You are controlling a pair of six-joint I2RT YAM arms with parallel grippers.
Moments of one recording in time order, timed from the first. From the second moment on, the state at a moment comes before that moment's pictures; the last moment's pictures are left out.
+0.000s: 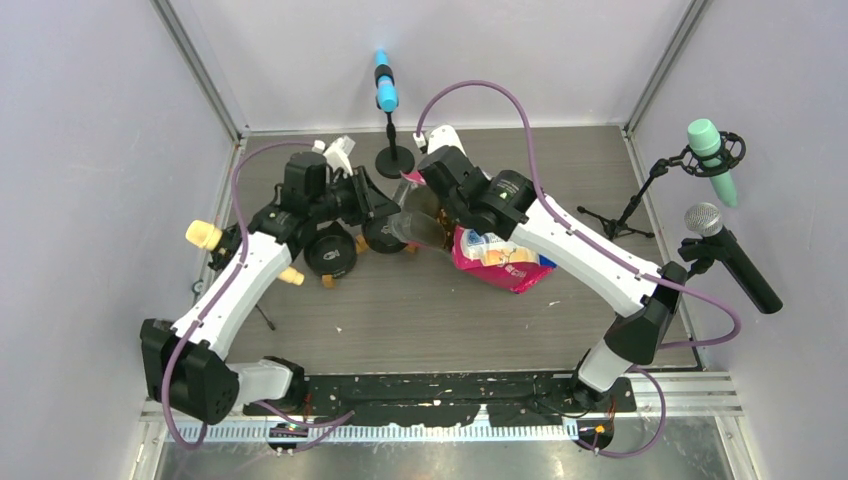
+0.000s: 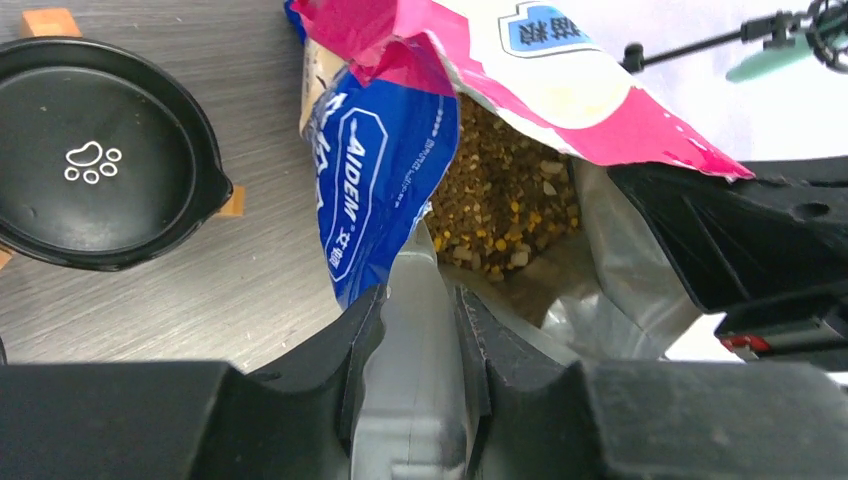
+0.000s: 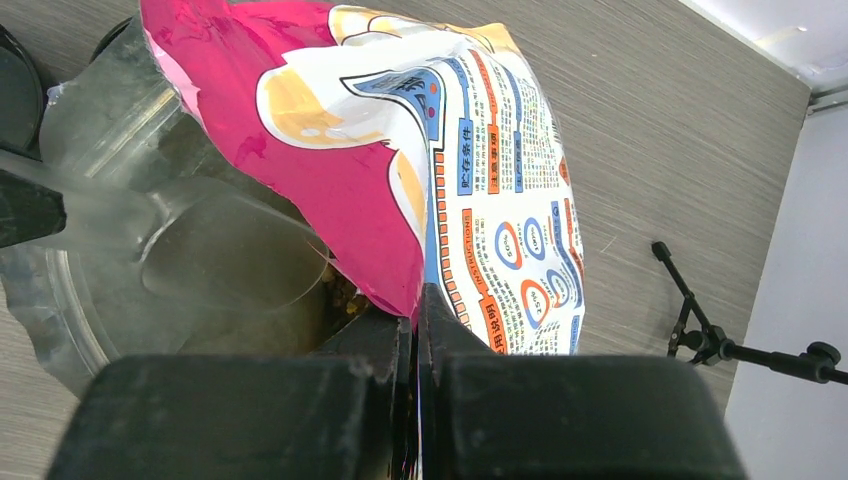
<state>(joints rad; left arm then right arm) -0.34 1.27 1.15 -0.39 0.49 -0.62 0.91 1.63 1.77 -0.91 0.62 0.16</state>
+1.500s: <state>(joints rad) -0.63 1.31 0.92 0.06 -0.07 -0.83 0.91 1.56 1.52 -0.67 0.51 0.17</state>
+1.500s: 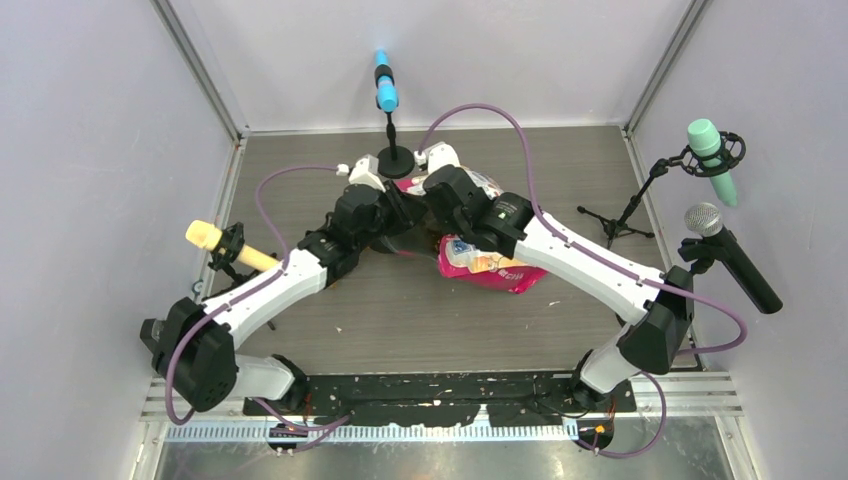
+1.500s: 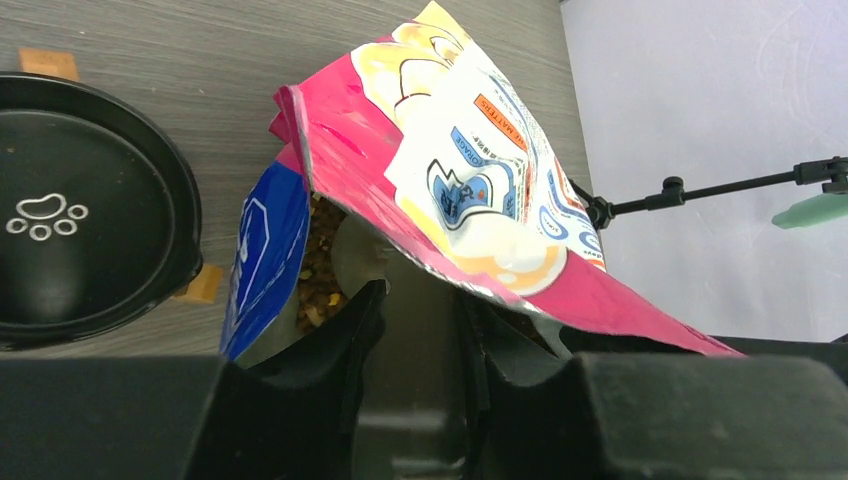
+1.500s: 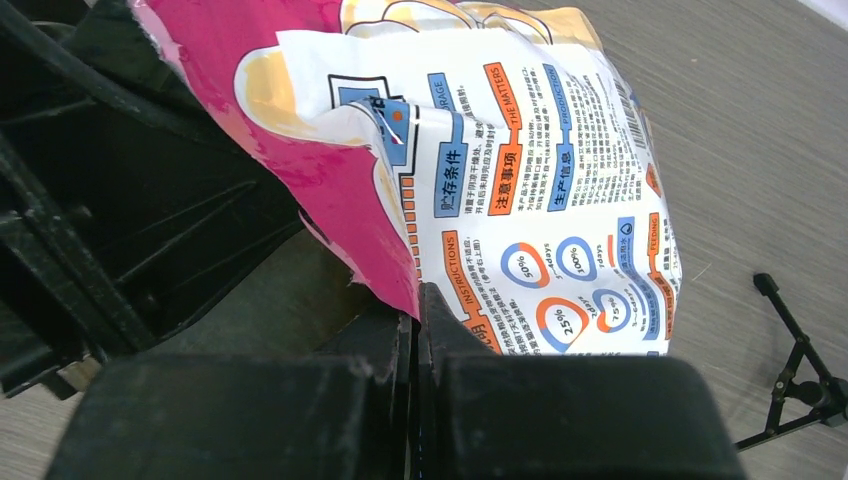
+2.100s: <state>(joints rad) -0.66 1.59 0.98 0.32 0.09 -0.91 0.83 1.51 1.46 -0.65 0.46 0.22</state>
